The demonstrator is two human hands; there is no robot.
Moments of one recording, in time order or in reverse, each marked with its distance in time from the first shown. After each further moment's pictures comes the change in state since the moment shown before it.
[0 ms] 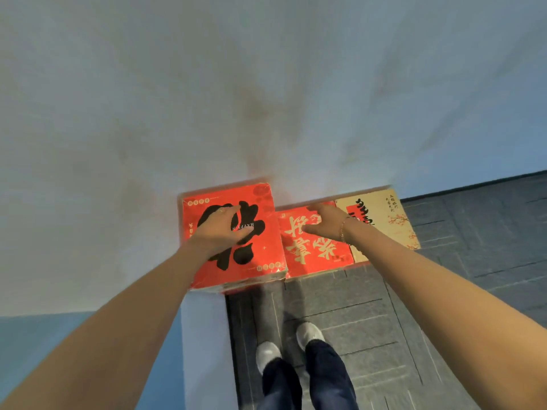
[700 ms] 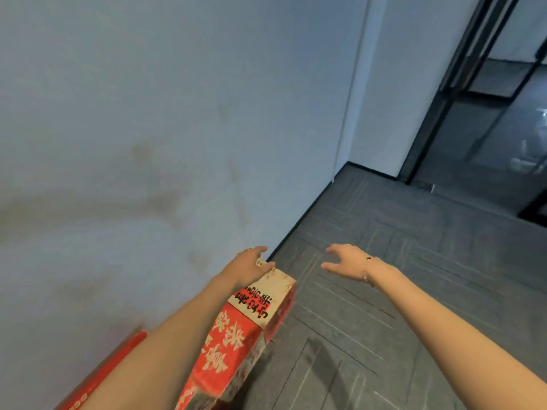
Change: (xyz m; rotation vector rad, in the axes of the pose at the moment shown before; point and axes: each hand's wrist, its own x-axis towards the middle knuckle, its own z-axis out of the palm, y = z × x) left_hand -0.088 0.380 0.026 0.342 -0.263 0.751; right_hand -0.358 0.158 -0.109 0.219 0.498 0.525
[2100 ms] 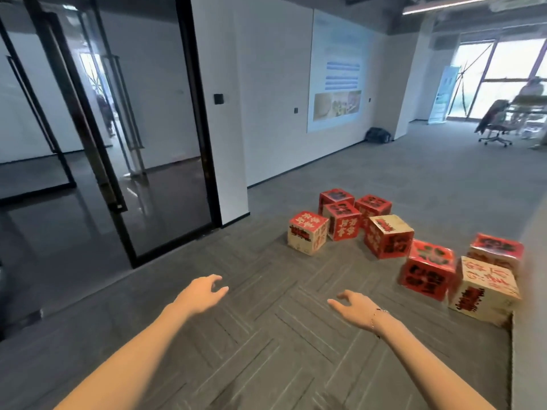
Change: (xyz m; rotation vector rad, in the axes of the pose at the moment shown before) left_hand -0.058 0.882 0.471 0.442 -0.433 1.075; right_hand -0.680 0.676 0.036 0.730 0.771 1.270
